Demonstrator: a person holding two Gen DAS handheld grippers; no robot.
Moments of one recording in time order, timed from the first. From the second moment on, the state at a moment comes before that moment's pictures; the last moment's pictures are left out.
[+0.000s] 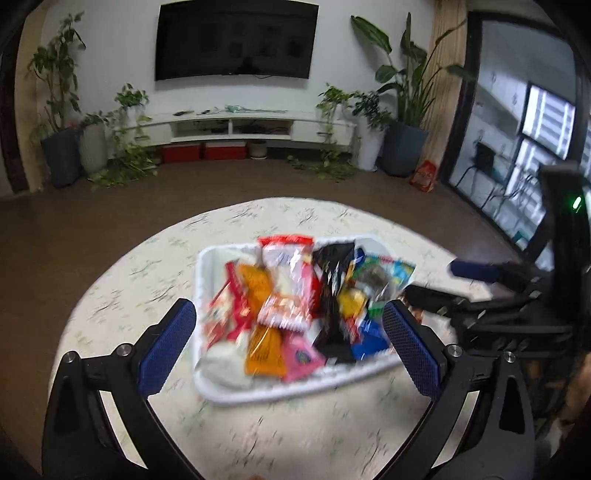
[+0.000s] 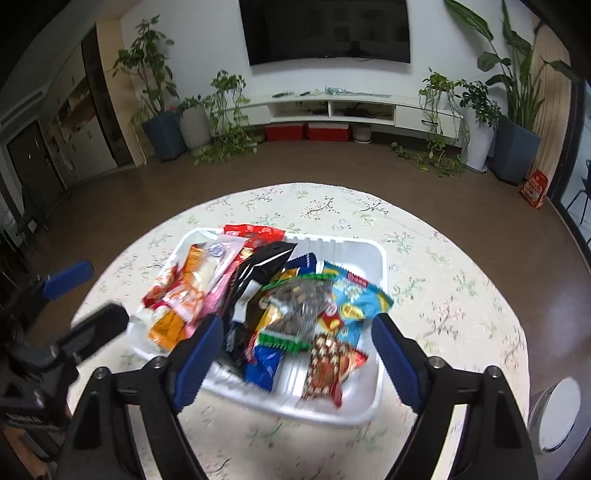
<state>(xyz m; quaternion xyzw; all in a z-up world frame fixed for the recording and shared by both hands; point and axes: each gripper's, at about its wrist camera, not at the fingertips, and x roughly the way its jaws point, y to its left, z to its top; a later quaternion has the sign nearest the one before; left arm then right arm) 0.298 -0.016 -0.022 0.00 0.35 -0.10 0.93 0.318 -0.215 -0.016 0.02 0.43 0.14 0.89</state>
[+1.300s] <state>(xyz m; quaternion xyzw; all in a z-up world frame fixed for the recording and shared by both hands) 0.110 -0.007 0.051 -0.01 0.34 0.01 0.94 0.124 -0.235 0.059 0.04 0.34 0.11 0.93</state>
